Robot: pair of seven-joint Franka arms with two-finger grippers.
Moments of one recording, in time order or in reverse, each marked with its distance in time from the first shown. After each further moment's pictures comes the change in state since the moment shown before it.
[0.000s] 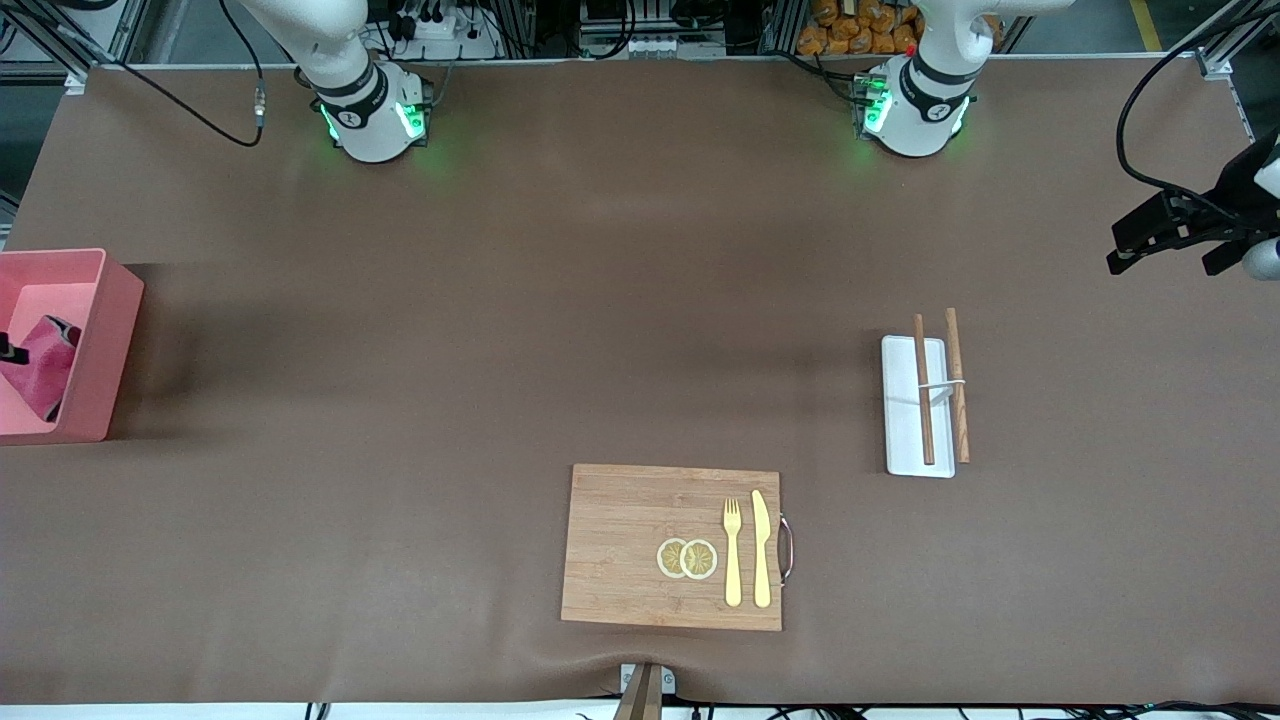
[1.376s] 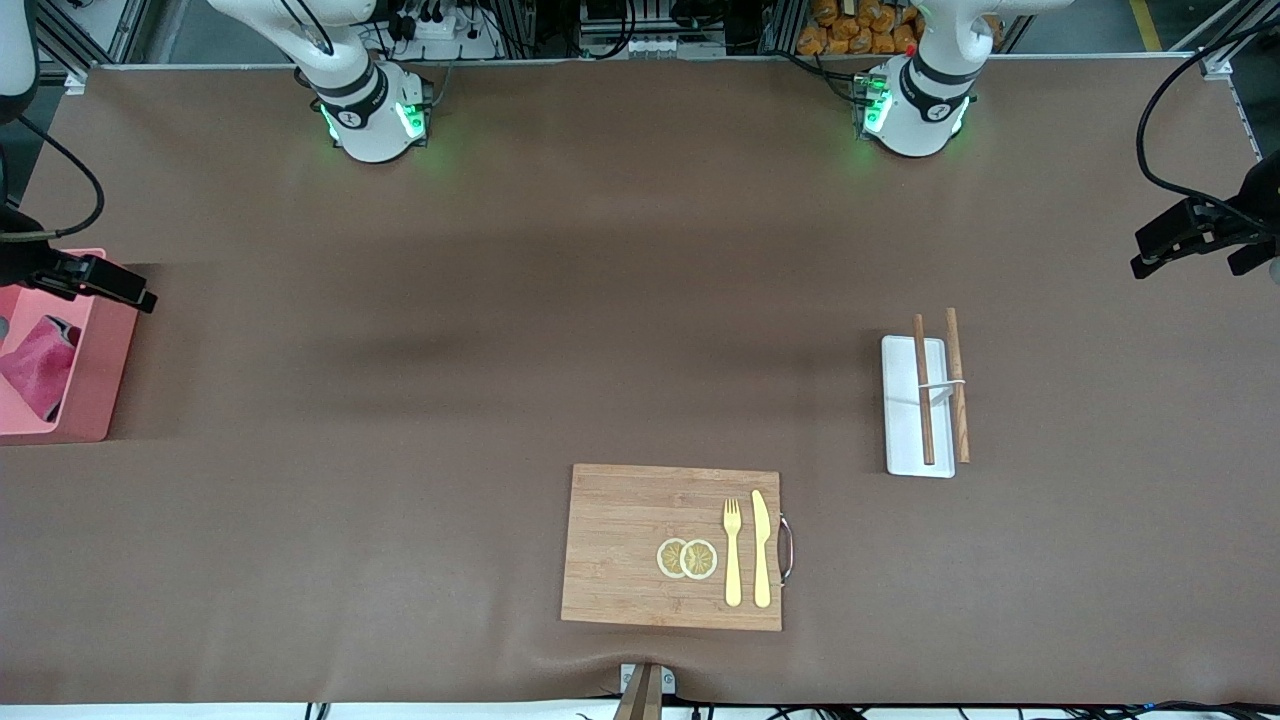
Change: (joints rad) left arm 0.032 0.004 -0.001 -0.005 0.030 0.000 0.001; right arm 0.402 -0.472 0.005 -0.295 0.001 -0.044 0.794
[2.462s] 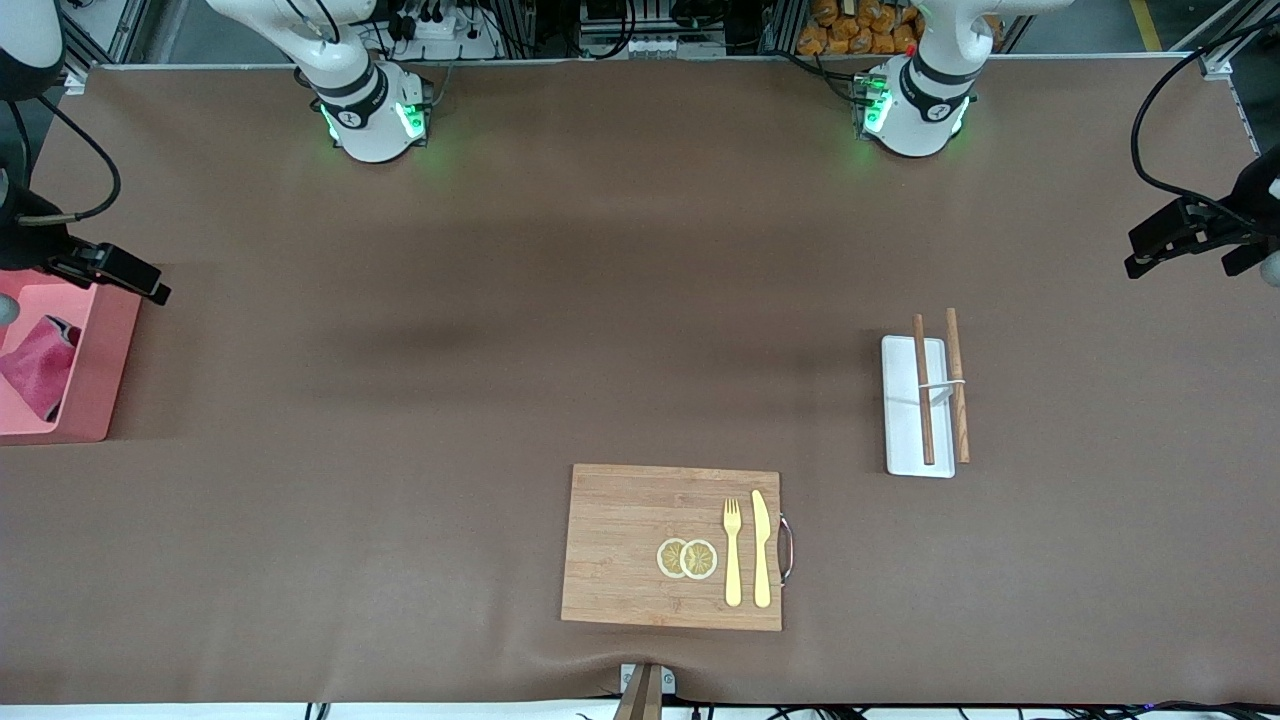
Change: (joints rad) left arm -0.004 0.000 -0.006 0.000 0.000 0.000 0.000; right arm 0.023 -0.069 -0.006 -0.071 0.000 0.053 0.048
